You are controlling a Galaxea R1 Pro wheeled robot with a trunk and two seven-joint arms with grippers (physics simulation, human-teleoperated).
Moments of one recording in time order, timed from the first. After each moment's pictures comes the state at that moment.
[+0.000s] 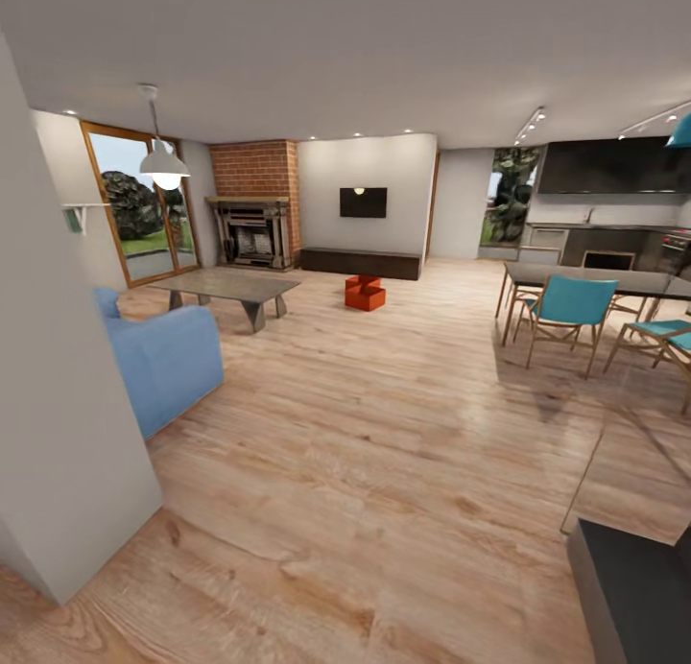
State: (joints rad) left arm 0.00 0.02 0.00 -0.06 0.23 -0.03 0.01; right arm -0.15 -0.01 0.53 0.02 -0.39 -0.15 -0.06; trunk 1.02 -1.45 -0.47
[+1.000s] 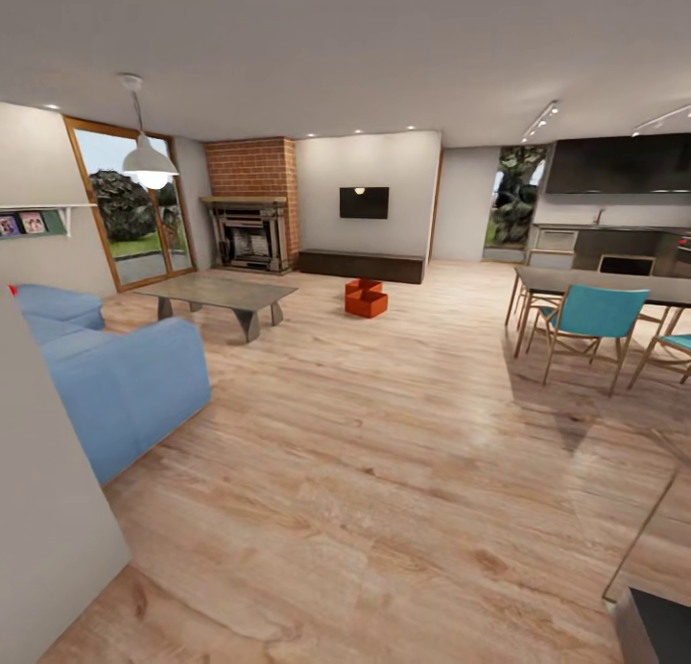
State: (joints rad) left arm 0.00 0.02 0.00 -0.06 0.23 -0.03 0.01; right arm -0.15 -0.01 0.53 0.02 -0.39 -0.15 -0.06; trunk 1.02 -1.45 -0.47
